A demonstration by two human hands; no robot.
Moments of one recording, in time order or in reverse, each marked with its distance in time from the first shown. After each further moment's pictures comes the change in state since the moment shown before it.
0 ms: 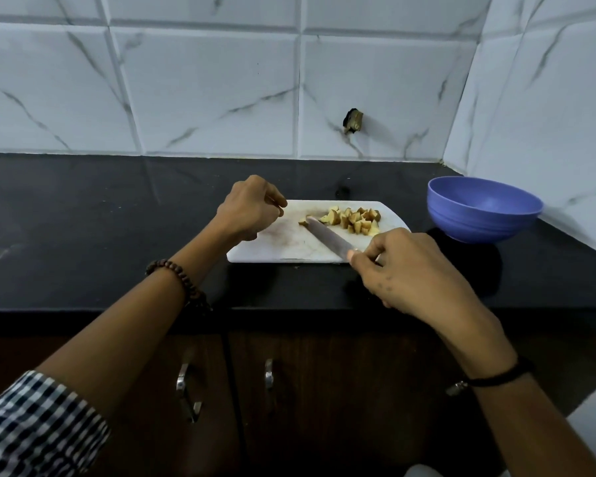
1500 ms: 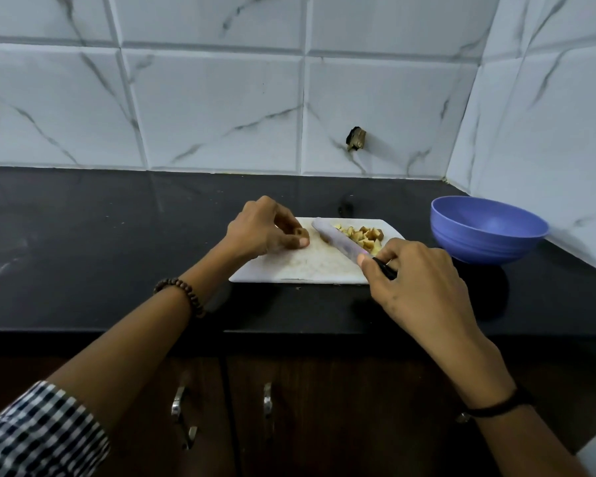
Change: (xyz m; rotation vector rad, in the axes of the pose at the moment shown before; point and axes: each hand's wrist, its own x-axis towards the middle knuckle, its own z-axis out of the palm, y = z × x) left_hand 0.013 -0.010 0.010 -0.001 -0.052 0.105; right_hand 0.013 0.009 0.012 -0.079 0.296 -0.014
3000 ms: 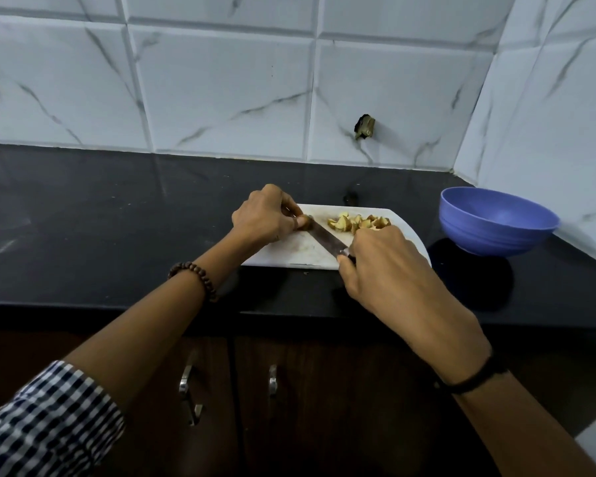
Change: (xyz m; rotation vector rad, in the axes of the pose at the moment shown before) left_hand -0.005 0.002 0.007 0.044 0.120 -0.125; right_hand 0.001 -0.050 -0.005 -0.205 -0.311 -0.134
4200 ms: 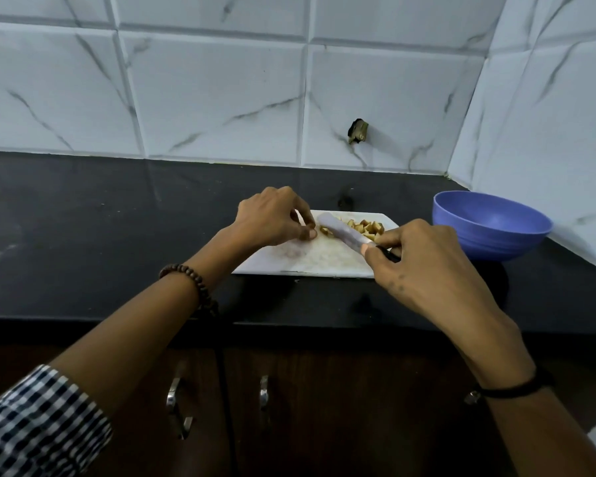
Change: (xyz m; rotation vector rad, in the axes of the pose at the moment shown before) left_hand 0.007 0.019 -0.004 0.279 -0.101 0.264; right_hand 0.001 0.047 -0.003 0.258 0.248 0.082
